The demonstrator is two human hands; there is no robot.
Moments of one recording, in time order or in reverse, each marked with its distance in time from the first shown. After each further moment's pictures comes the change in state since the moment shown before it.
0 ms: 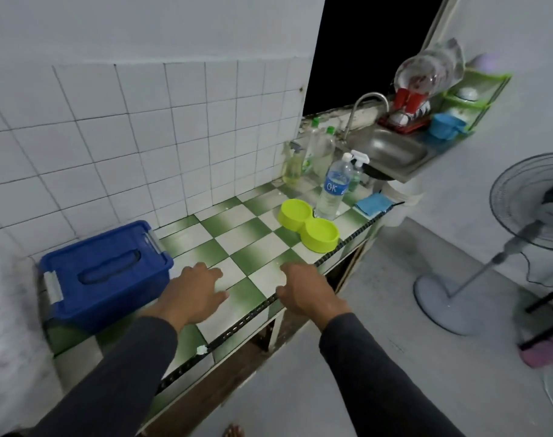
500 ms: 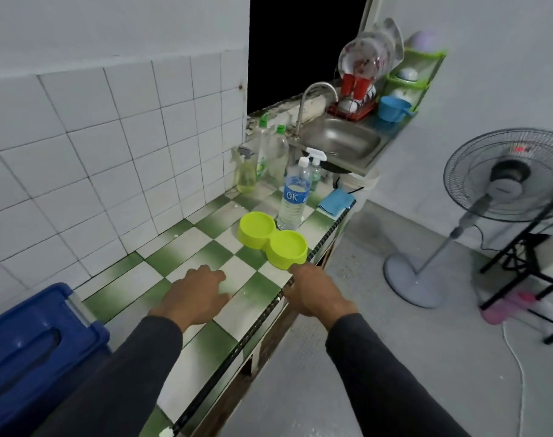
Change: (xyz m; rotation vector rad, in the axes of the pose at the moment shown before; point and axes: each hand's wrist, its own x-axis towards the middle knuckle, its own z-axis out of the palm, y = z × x) left_hand 0.161 0.064 -0.019 0.082 -0.086 0.194; right_hand 0.093 0.093 -0.027 0.062 0.035 0.248
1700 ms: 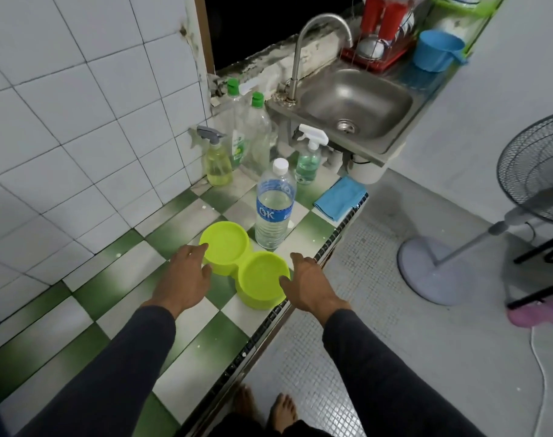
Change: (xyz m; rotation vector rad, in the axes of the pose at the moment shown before) left_hand 0.262 0.044 0.024 -0.298 0.132 -0.142; right_hand 0.243 0.129 0.013 0.274 -0.171 0.089
